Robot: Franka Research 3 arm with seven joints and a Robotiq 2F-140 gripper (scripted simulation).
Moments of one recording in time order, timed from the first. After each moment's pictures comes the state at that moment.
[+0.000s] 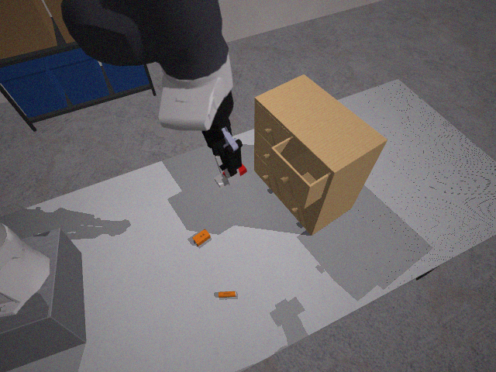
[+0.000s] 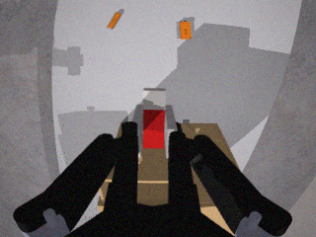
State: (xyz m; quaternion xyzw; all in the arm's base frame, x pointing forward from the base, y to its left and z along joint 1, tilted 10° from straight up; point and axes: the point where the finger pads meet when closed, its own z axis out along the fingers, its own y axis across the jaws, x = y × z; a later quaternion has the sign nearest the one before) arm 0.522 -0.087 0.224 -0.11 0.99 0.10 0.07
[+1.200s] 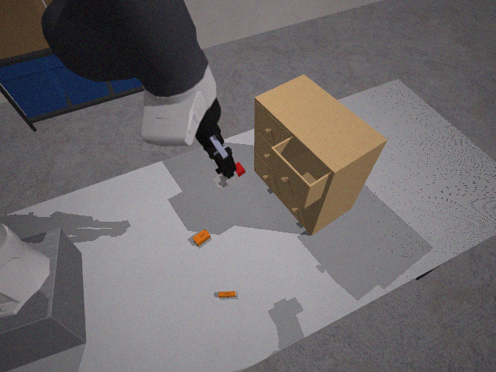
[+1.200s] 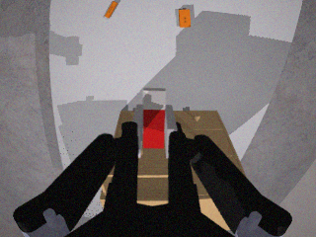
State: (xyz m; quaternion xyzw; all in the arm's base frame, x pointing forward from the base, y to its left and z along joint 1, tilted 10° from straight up) arm 0.517 -0.086 0.221 -0.10 0.98 0.10 0.12
